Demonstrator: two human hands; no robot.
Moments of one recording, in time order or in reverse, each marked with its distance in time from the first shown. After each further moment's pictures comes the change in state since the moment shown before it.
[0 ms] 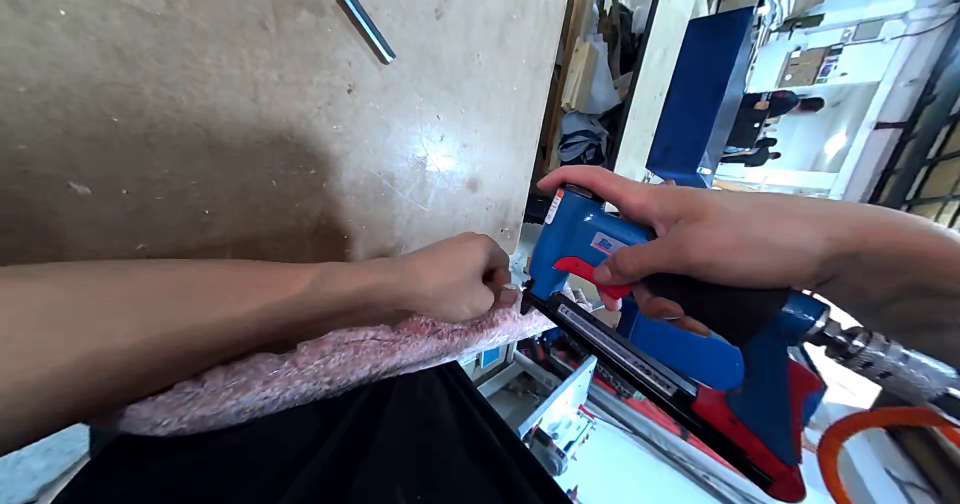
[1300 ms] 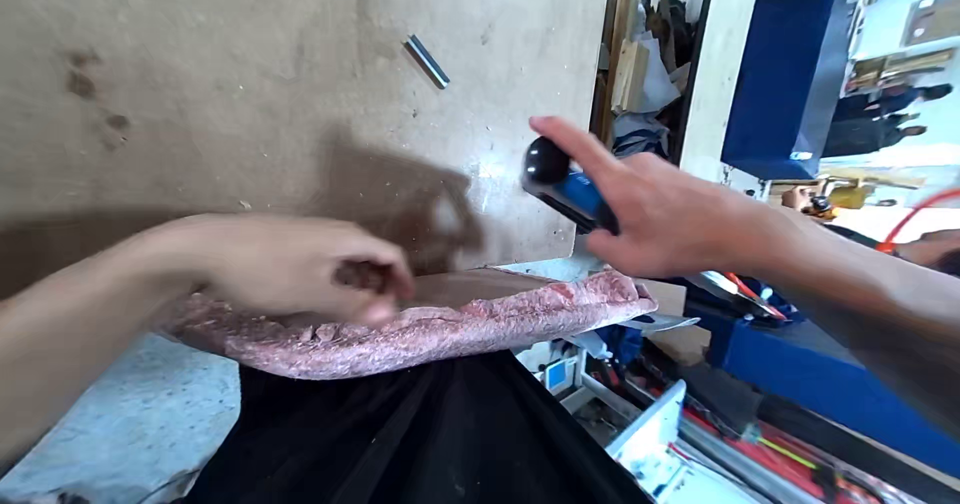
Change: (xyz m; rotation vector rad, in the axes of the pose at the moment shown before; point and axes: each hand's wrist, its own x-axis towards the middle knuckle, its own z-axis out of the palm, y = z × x) left_hand -0.161 -0.057 -0.071 0.250 -0.087 -0.030; right_hand 0.062 0.012 0.031 -0.869 0.566 -0.571
